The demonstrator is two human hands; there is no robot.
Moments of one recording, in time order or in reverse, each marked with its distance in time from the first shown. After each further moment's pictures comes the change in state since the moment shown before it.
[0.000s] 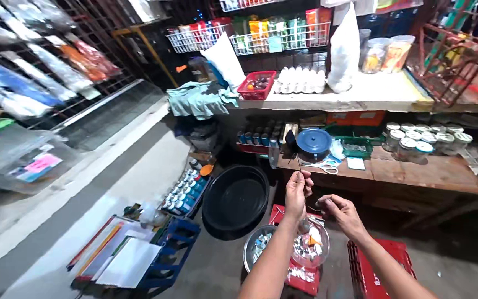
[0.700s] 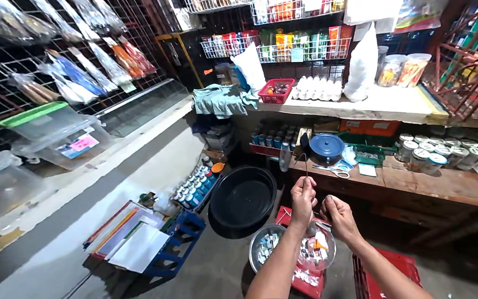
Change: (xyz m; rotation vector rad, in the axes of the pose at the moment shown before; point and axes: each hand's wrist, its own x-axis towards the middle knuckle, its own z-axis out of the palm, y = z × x) left_hand -0.051 0.018 -0.025 -0.078 0.027 0.146; right_hand -0.022 -0.021 0.070 0.013 -0.007 -0.081
